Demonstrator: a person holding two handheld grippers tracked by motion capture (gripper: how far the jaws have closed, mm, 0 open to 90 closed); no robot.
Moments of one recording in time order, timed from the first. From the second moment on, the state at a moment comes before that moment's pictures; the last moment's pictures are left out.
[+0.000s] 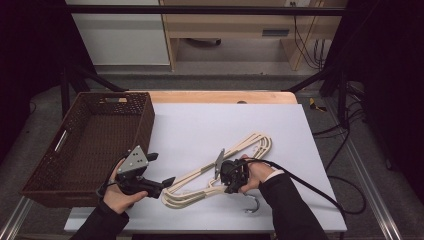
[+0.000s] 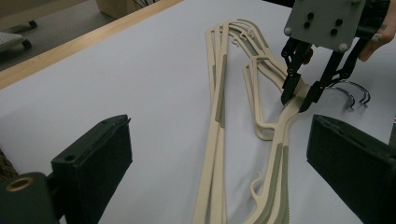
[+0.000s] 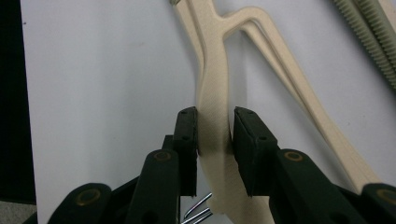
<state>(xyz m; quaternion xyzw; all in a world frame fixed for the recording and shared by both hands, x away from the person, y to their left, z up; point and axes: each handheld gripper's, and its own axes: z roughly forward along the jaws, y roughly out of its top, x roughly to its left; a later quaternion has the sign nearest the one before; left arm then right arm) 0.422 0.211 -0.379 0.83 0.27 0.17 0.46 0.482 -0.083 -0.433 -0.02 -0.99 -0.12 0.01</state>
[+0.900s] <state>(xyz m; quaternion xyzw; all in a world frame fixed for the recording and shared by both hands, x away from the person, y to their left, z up) 0.421 0.210 -0.379 0.83 0.27 0.17 0.46 0.482 -0.081 -0.429 -0.05 -0.99 -0.11 0.00</state>
